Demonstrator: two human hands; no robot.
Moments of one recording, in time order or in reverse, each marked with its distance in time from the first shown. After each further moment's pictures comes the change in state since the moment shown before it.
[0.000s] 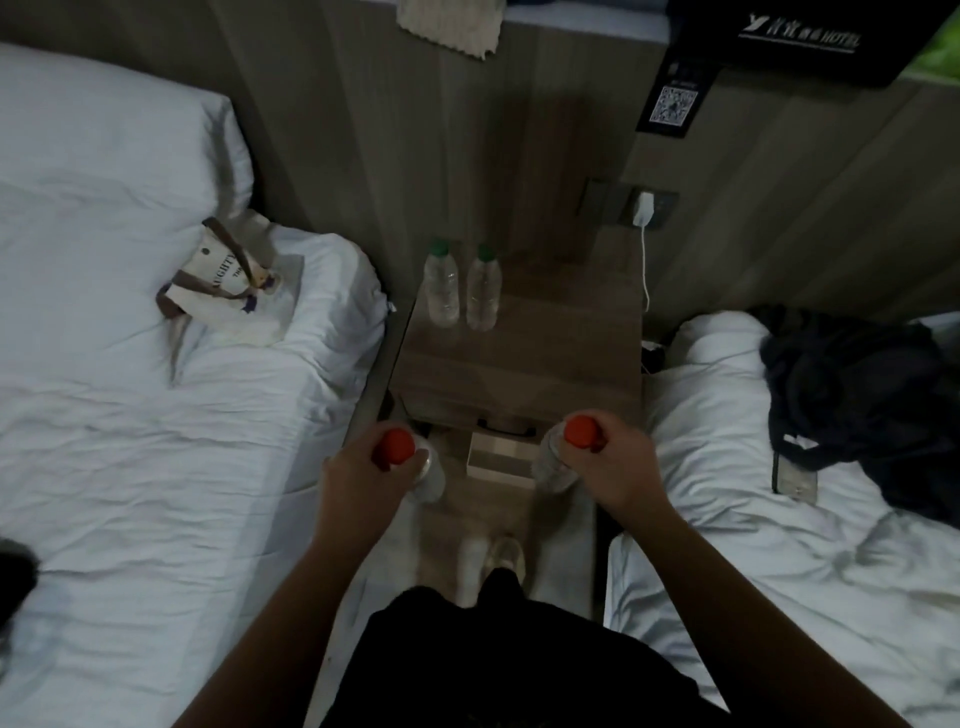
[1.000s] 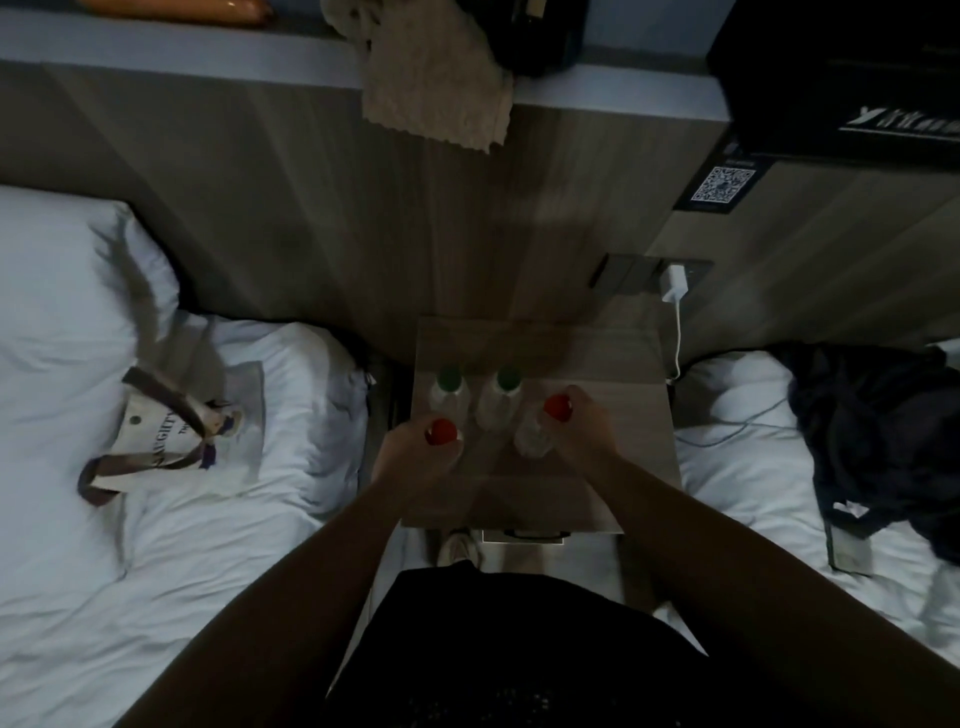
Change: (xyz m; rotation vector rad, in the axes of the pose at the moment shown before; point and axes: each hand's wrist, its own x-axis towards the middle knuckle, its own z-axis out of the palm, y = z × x) left_hand 0.336 0.011 0.065 0.081 -0.484 -0.029; right_hand 0.286 -0.067 0.090 -0.087 0.036 0.346
